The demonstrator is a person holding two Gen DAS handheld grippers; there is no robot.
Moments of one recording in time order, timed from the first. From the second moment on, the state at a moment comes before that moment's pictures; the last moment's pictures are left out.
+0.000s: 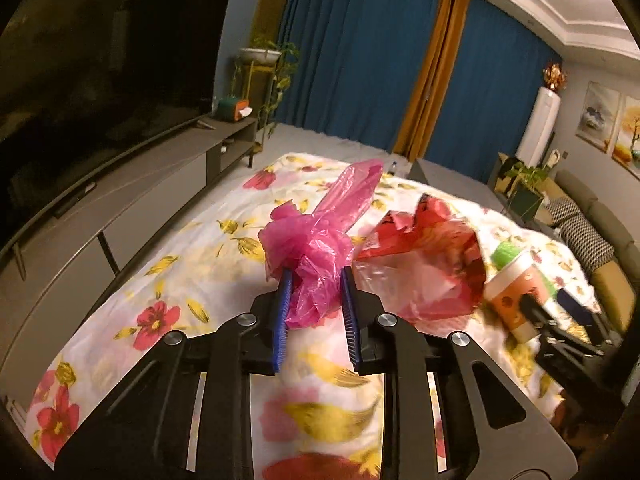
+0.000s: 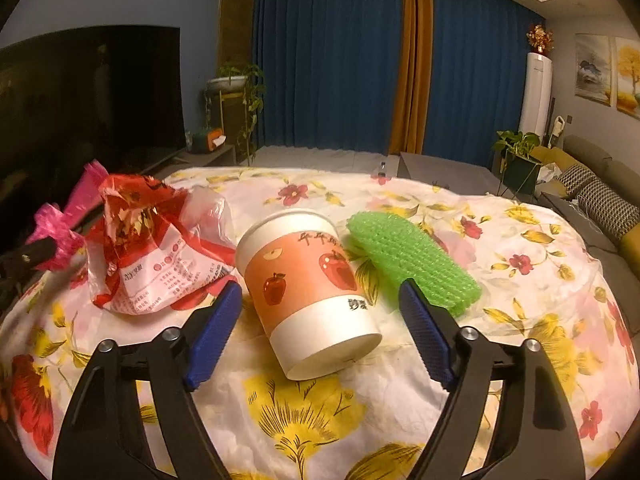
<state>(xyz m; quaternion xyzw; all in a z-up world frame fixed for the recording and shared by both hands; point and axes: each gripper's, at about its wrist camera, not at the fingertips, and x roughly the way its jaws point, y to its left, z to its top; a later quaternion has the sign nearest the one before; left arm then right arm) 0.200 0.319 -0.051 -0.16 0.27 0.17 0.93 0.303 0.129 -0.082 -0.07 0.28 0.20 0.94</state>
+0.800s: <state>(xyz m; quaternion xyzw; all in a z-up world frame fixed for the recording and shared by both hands) 0.140 0.247 -0.022 -0.14 0.23 0.13 0.96 0.247 0.076 -0.059 -0.04 0.26 0.19 0.95</state>
